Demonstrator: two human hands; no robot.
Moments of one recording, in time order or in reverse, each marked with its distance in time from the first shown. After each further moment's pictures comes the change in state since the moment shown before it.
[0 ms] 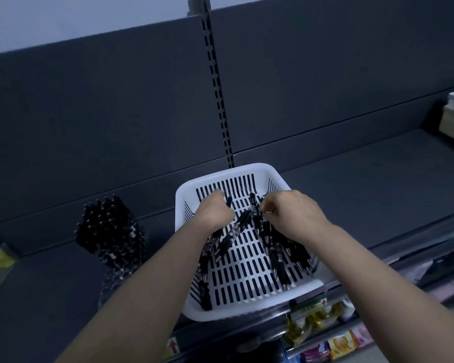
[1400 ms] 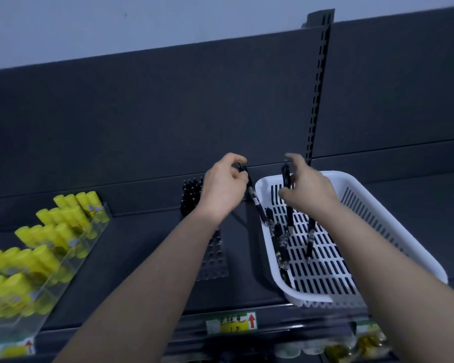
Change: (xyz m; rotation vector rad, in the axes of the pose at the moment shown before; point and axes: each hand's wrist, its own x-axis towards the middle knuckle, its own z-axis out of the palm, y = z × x) left_hand -0.076 -0.086 -0.119 -0.364 0.538 0.243; right_hand 0.026 -0.147 0.006 0.181 0.126 -0.037
